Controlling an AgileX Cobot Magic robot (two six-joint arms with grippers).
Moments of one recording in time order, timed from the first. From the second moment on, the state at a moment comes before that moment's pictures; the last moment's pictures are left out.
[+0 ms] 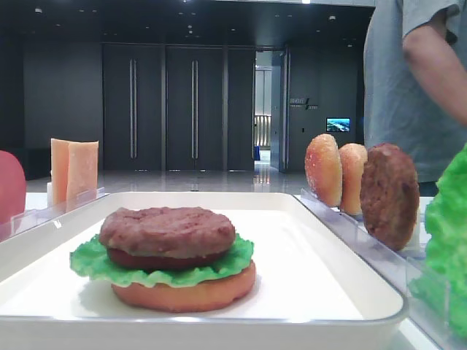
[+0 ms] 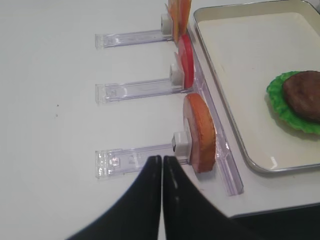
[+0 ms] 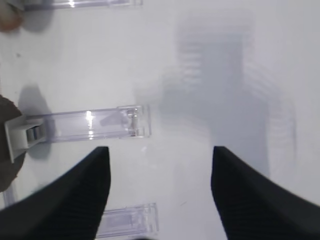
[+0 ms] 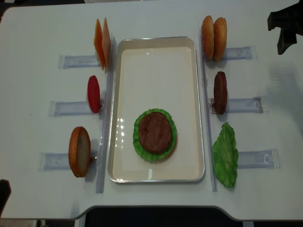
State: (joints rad) left arm 0.02 -0.01 -0.48 -0.10 1.11 0.14; right arm 0.08 1.58 -1.36 -0.01 1.22 0.10
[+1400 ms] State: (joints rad) left arm 0.02 -0.01 -0.48 -0.10 1.11 0.14; right arm 0.03 0.74 -0.80 0.03 1.22 0.08
